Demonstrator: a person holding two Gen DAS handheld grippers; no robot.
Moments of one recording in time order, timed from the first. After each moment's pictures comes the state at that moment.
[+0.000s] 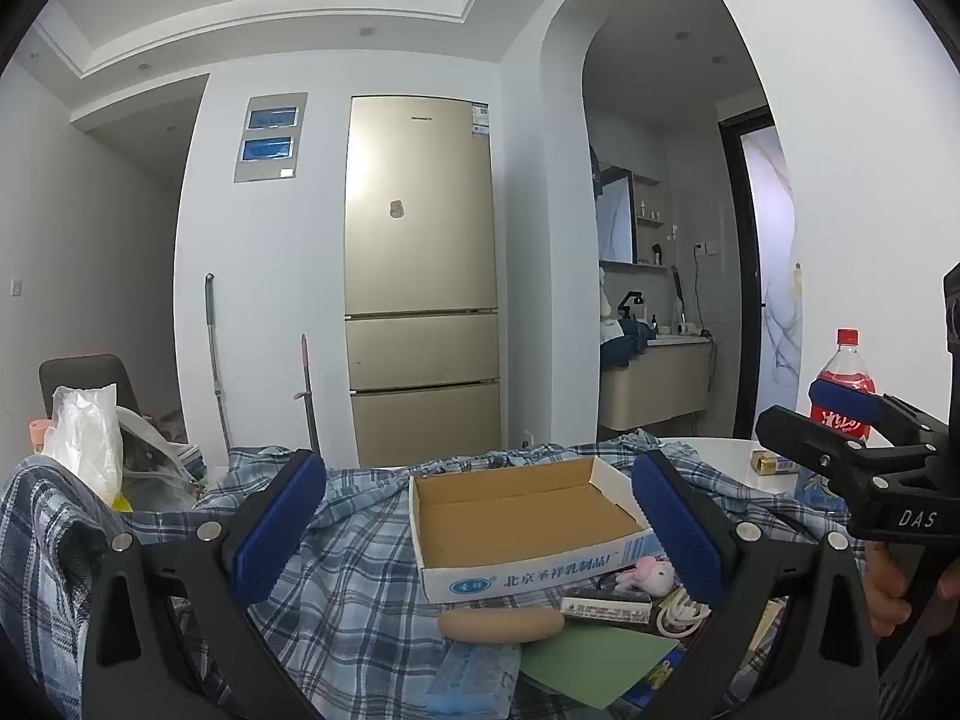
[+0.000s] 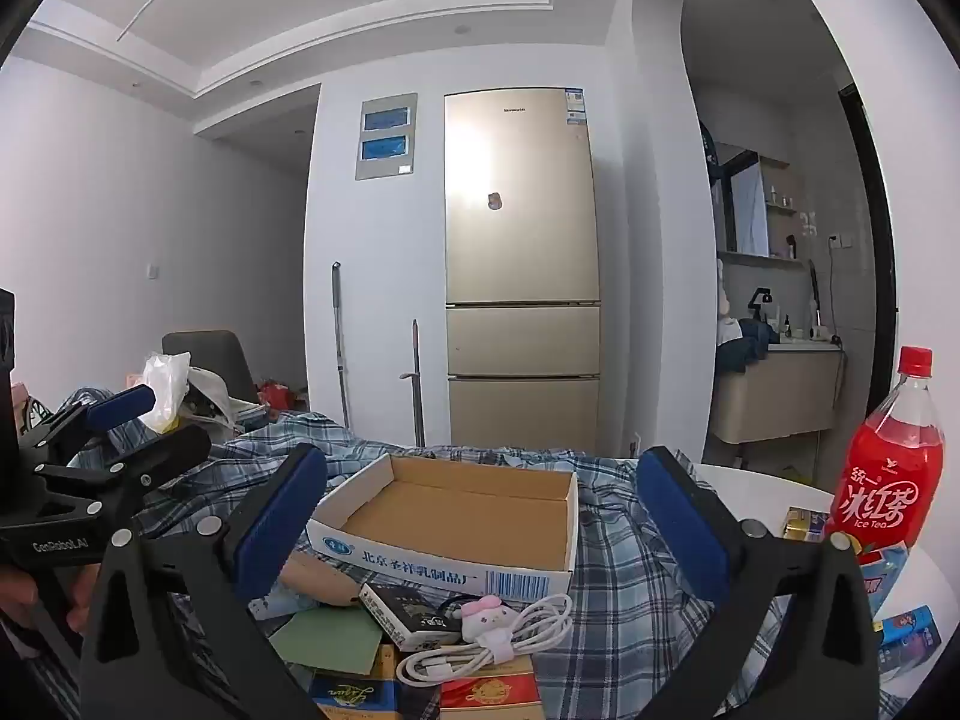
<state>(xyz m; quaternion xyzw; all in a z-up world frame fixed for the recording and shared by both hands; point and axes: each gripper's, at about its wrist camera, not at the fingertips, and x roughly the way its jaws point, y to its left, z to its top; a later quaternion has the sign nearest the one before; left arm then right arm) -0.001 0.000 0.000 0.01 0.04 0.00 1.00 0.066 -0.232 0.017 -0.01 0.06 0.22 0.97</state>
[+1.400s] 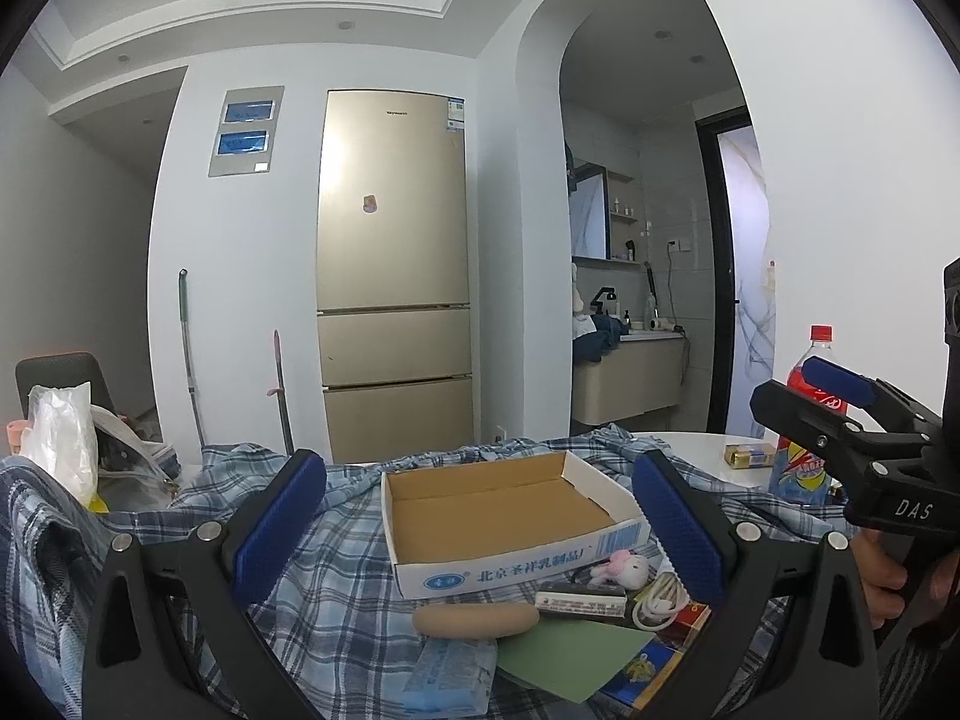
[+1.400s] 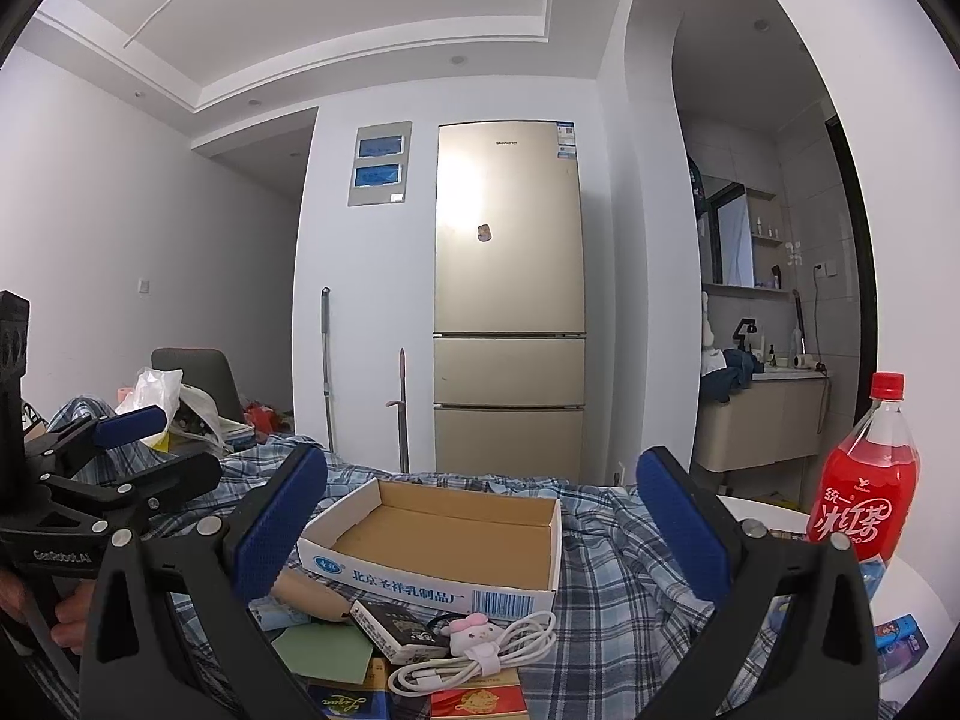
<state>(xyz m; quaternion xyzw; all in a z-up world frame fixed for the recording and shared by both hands) -0.003 -0.005 0.002 0.01 0.05 -0.04 1.00 0.046 -0.242 0.026 -0.01 0.02 0.21 0.98</state>
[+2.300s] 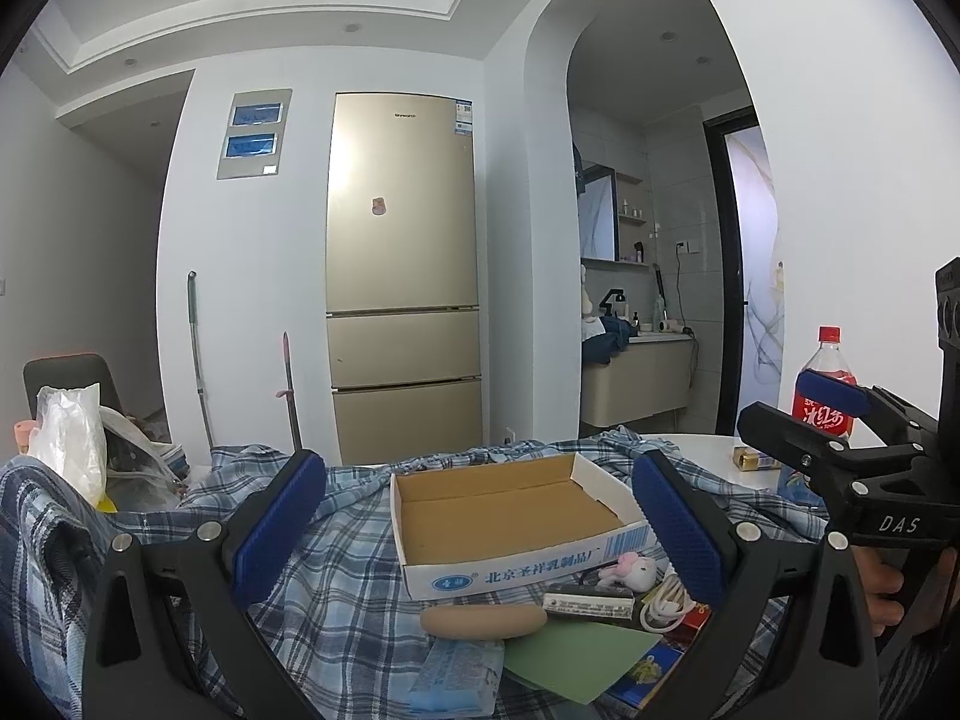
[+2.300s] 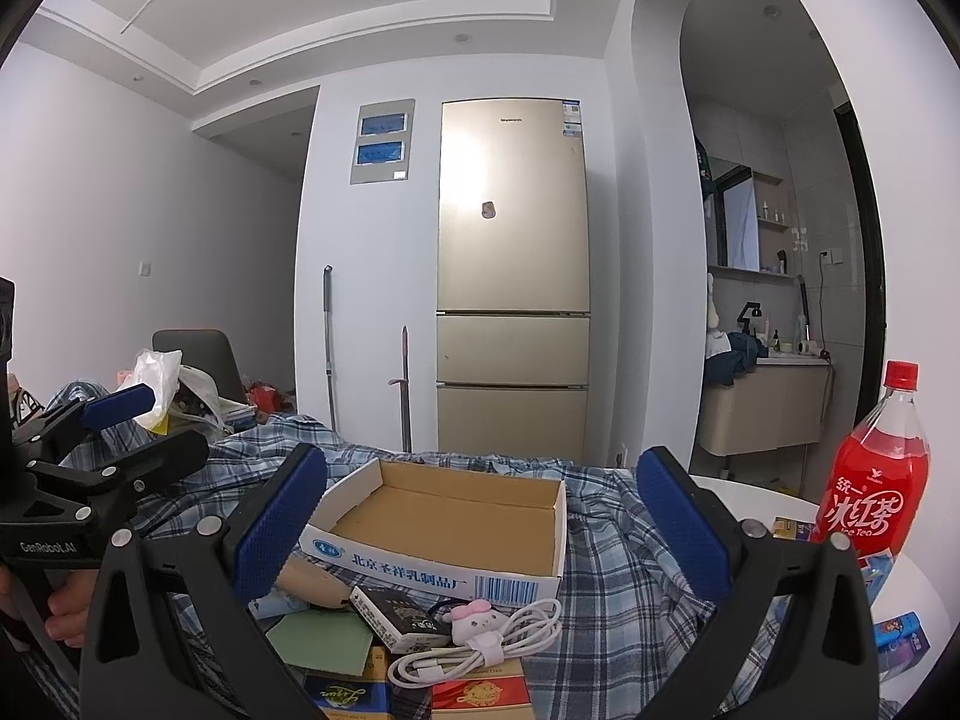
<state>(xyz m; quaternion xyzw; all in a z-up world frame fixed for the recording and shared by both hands) -0.003 -0.001 0.002 0.01 0.05 -0.03 1.00 0.054 -0.238 0.023 -0.02 0.05 0.21 0.98</state>
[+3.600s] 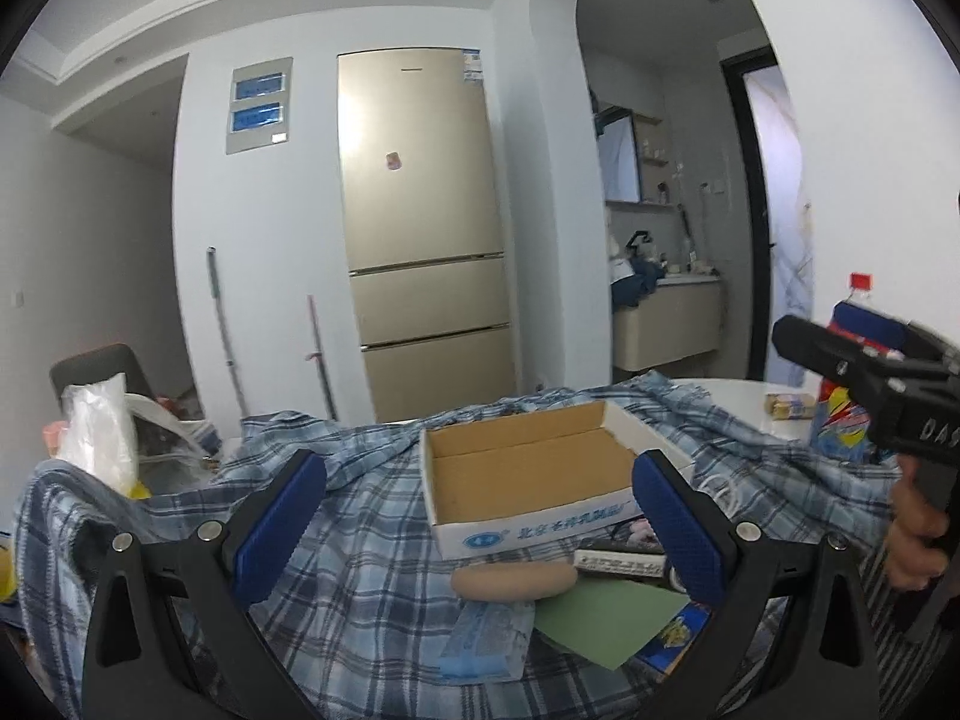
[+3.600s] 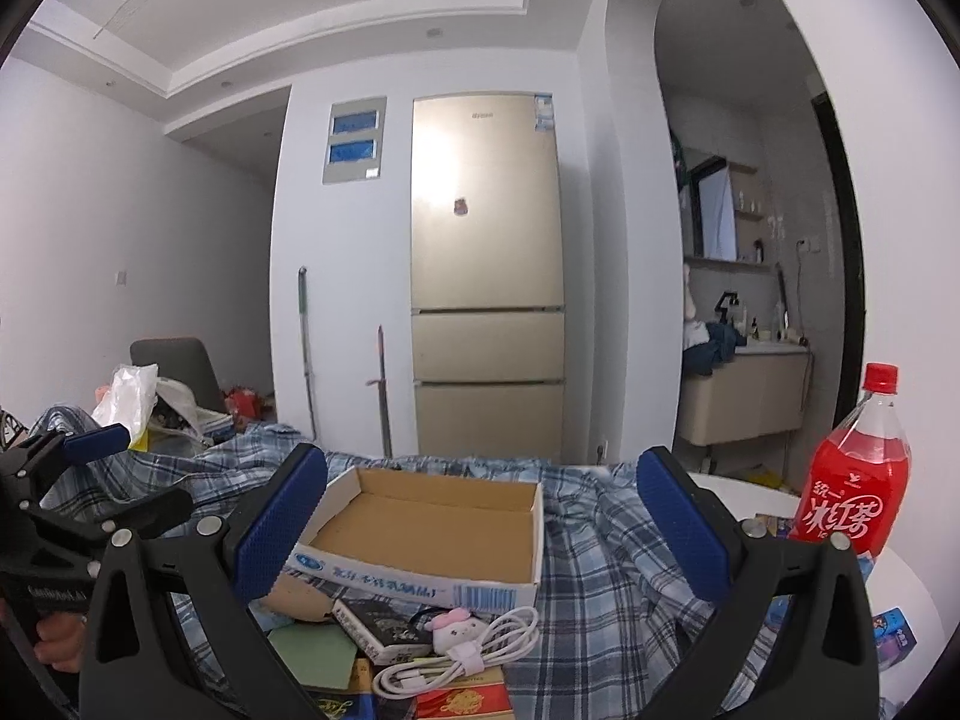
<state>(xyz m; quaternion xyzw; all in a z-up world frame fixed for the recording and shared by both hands) 0.006 -0.012 0.000 0.04 0.12 0.02 0.99 0.066 -0.235 0.039 -0.01 0.07 0.18 0.98</state>
